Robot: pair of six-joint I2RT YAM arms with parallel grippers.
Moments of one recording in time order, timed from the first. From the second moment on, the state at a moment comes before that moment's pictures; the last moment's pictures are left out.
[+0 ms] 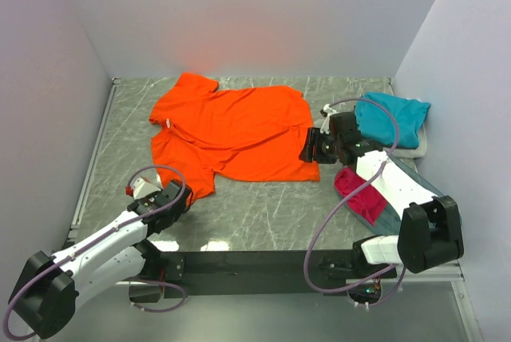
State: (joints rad) left arm -0.60 0.85 0.35 -0.62 -0.55 -1.57; right arm 0.27 1.32 0.88 -0.38 -0.23 0.33
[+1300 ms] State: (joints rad) left arm -0.59 0.47 0.59 -0.92 -0.66 -1.43; right arm 0.44 1.49 0.80 -0.45 0.11 0.50
